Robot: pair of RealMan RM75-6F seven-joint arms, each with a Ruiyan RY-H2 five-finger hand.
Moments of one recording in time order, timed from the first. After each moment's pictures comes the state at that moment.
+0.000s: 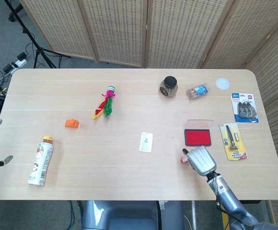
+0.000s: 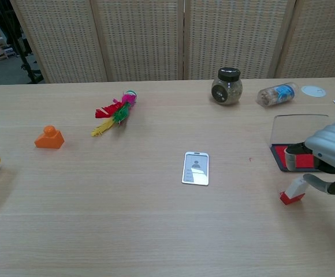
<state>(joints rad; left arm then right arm) -0.15 -0.98 -0.11 -1.78 1.32 1.40 0.08 0.44 -1.52 -0.01 -1.35 -1.53 1.18 -0.42</state>
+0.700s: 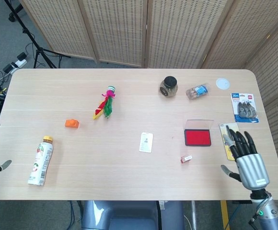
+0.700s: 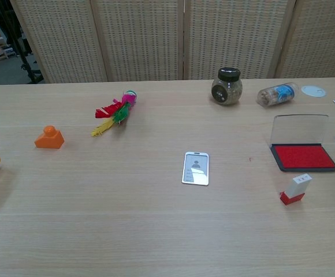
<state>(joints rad) -0.10 -0.95 -0.07 -1.80 1.42 1.47 0.02 0.20 -1.26 -0.03 -1.50 -1.61 1.67 -0.07</state>
